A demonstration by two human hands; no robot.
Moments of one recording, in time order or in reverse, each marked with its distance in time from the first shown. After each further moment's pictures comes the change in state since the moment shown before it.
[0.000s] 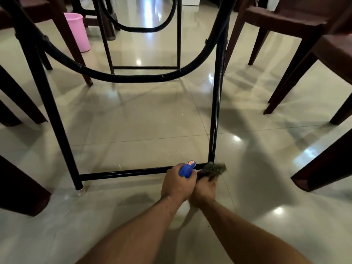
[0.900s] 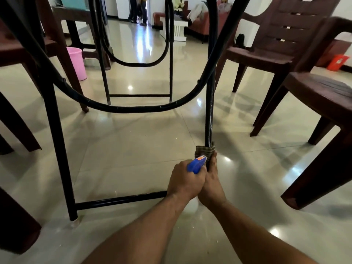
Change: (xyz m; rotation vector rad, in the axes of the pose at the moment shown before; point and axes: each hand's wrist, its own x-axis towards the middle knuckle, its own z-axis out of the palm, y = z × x) left_hand 0.018 0.087 -0.024 -0.020 -0.029 0.286; right_hand -0.005 -0.072 -0.070 -0.361 0.108 -0.870
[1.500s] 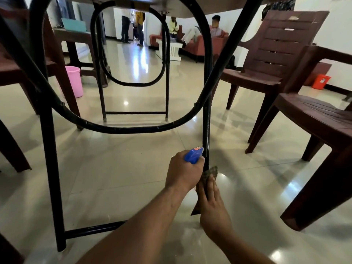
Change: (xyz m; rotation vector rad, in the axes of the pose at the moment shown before) left_hand 0.054 0.048 -0.027 -0.103 0.034 0.039; right_hand -0.015 0.007 -0.011 -0.312 0.012 -0.080
